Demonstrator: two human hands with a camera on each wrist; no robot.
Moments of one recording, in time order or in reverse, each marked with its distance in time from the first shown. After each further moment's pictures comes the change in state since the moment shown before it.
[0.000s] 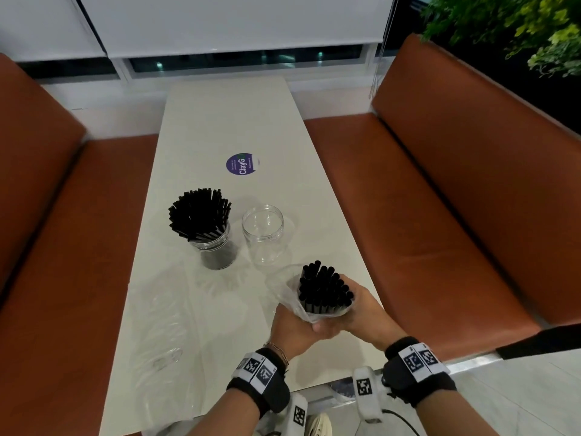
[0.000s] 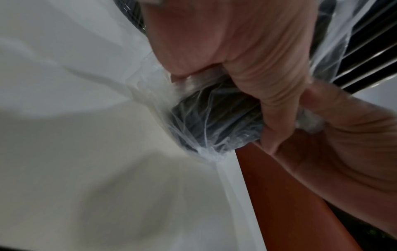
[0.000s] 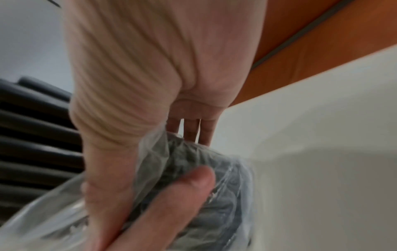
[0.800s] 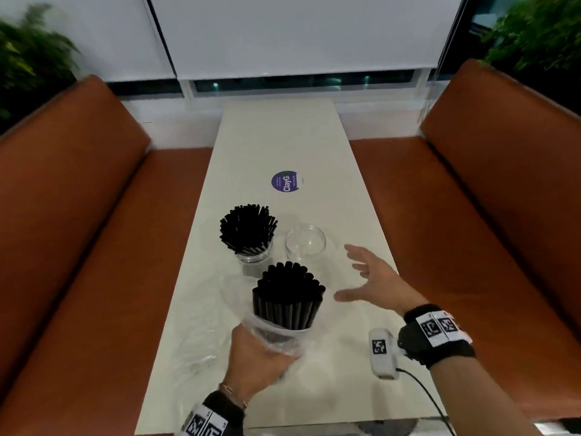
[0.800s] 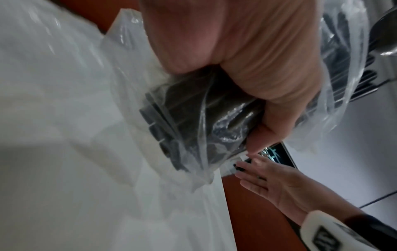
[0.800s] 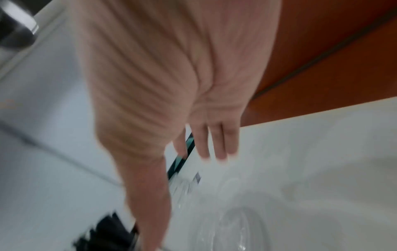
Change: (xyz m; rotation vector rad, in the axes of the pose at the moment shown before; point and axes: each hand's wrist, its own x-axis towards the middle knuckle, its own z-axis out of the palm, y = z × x) left_hand -0.059 0.044 -0.113 -0.032 0.203 -0.275; right_hand 0.087 -0.072 -0.008 -0.296 -0.090 0.044
